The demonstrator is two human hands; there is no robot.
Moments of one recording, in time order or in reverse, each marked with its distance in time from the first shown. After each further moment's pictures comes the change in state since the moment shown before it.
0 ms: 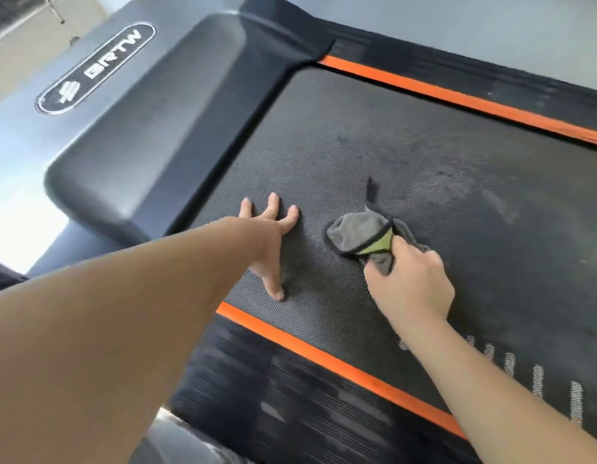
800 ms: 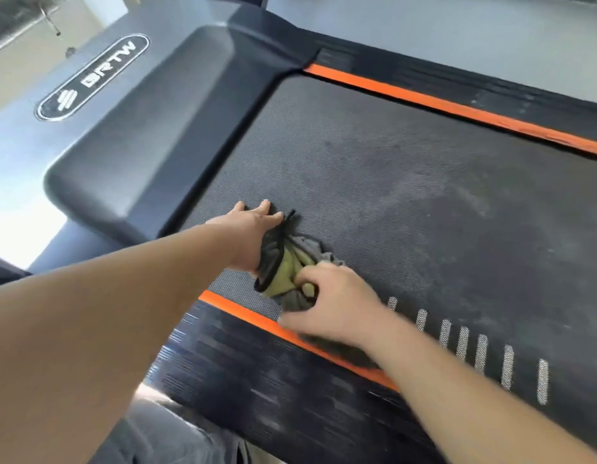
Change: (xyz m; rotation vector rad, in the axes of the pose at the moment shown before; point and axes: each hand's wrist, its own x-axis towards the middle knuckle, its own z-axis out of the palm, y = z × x) left_hand -0.012 -0.009 0.007 0.021 0.185 0.038; right_hand -0.040 -0.046 -0.021 0.159 -0.577 -0.308
